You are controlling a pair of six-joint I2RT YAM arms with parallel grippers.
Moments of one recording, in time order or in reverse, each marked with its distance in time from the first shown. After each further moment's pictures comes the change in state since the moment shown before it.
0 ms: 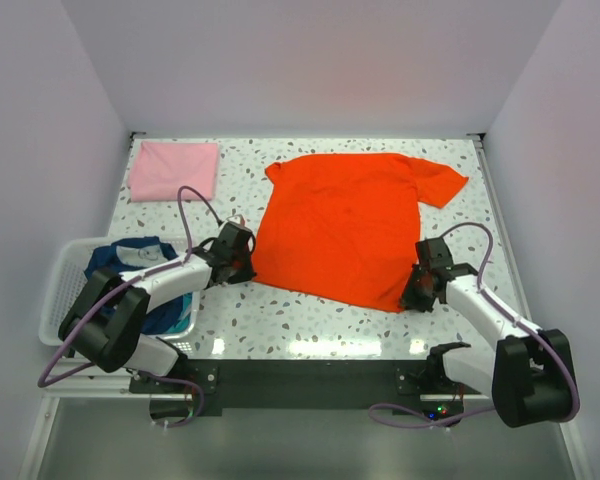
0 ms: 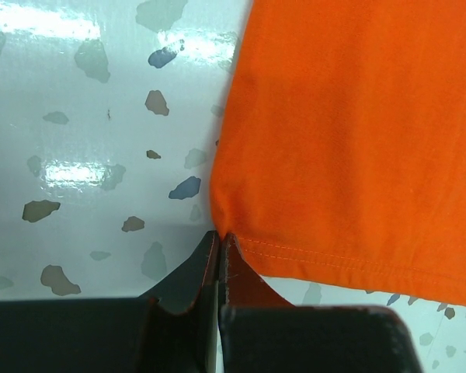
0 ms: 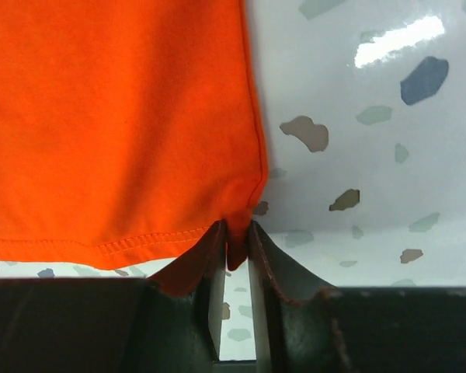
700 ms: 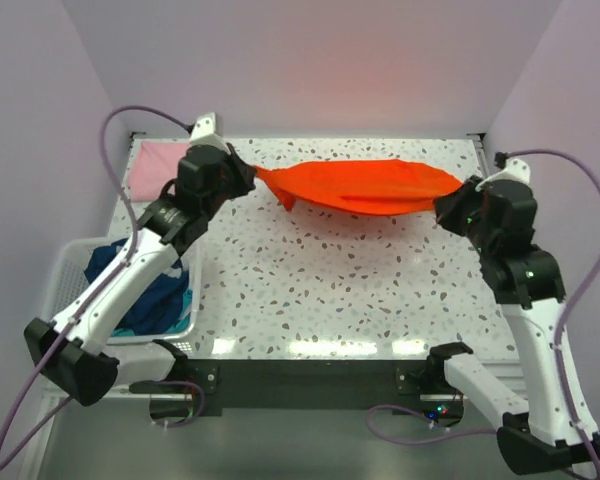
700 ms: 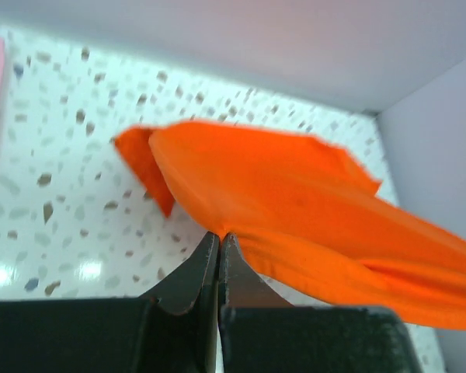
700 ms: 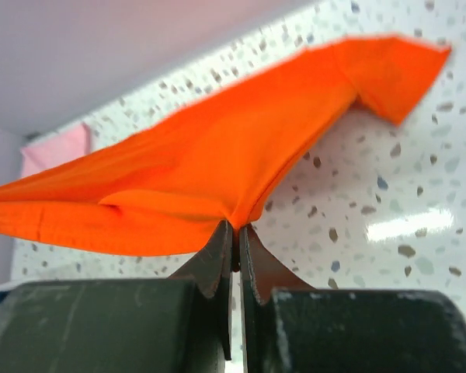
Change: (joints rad) left arm 0.000 -0.173 0.587 -0.131 -0.115 0.091; right arm 0.001 -0.248 0.711 -0.138 0.133 -0.111
